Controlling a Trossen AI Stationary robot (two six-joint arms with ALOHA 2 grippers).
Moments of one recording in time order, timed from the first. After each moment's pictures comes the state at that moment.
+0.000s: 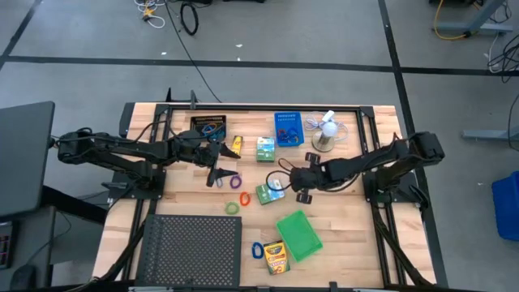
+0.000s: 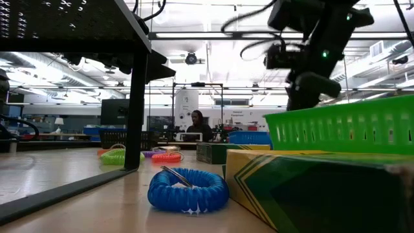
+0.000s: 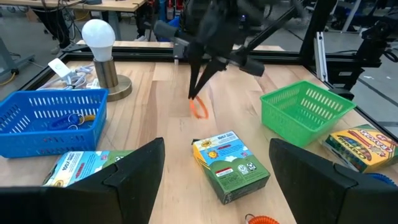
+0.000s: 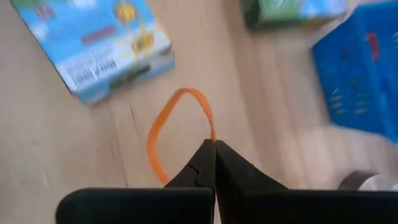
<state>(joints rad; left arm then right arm) 0.20 1.14 0.41 0.48 0.26 0.06 0.16 1.55 0.90 -0.57 0.40 0.24</state>
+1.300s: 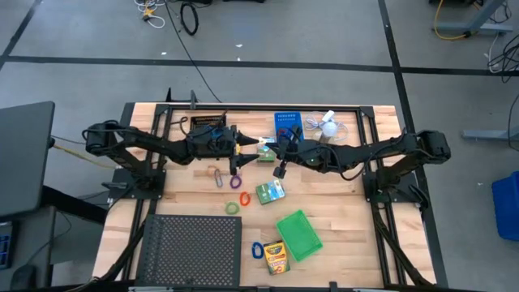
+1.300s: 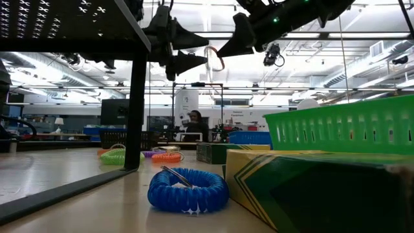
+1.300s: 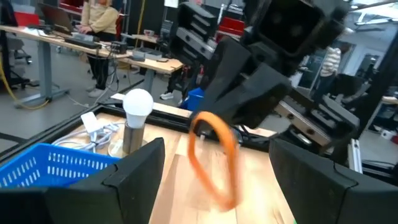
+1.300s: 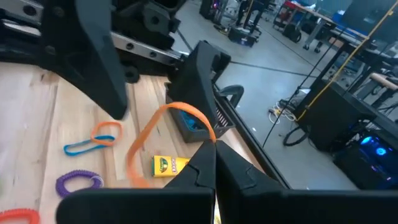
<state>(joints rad) 0.19 1.47 0.56 0.95 0.11 -0.20 0.01 1.48 0.90 0.27 0.46 -0.20</state>
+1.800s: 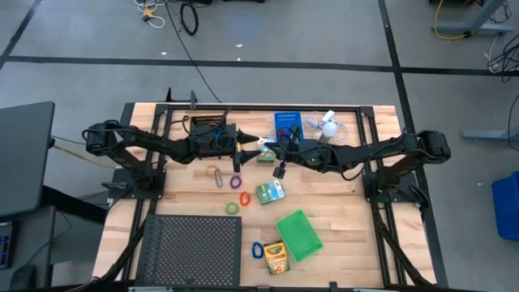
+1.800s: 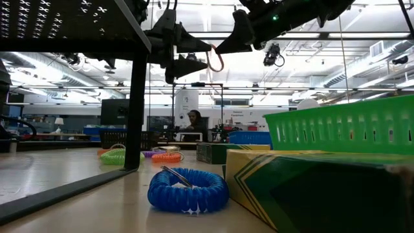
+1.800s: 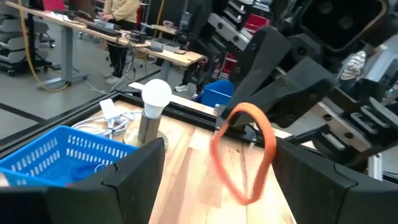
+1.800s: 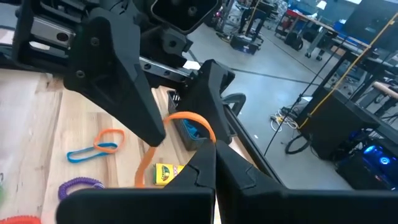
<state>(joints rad) 0.20 1.47 0.59 0.89 0.03 -0.25 0.01 1.48 0.90 0.30 0.44 -0.22</state>
